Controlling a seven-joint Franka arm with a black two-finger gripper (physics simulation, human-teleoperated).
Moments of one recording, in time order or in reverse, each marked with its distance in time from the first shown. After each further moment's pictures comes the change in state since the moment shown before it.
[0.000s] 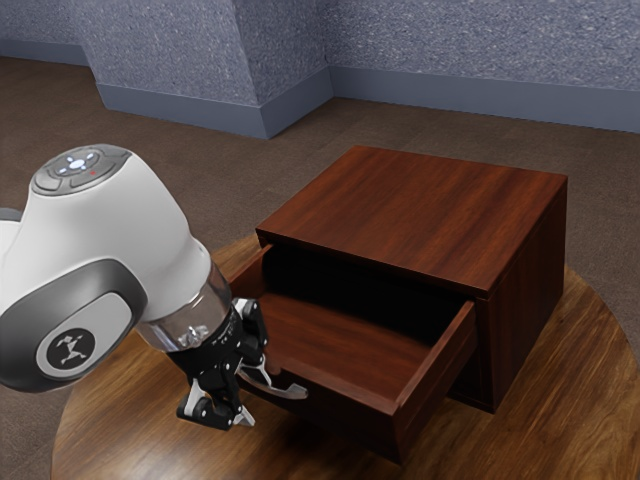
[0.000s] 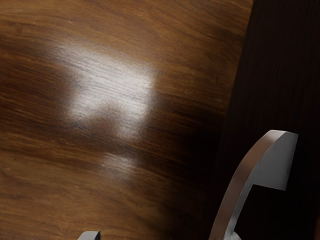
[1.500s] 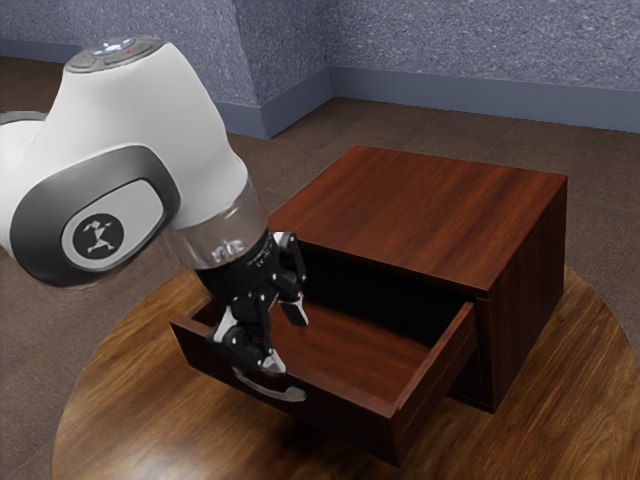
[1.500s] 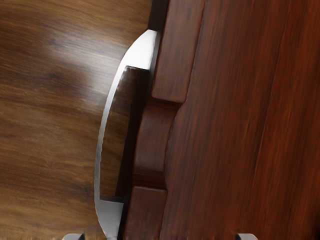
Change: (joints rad) arm -0.018 0.192 -0.008 0.331 0.001 -0.160 -0.005
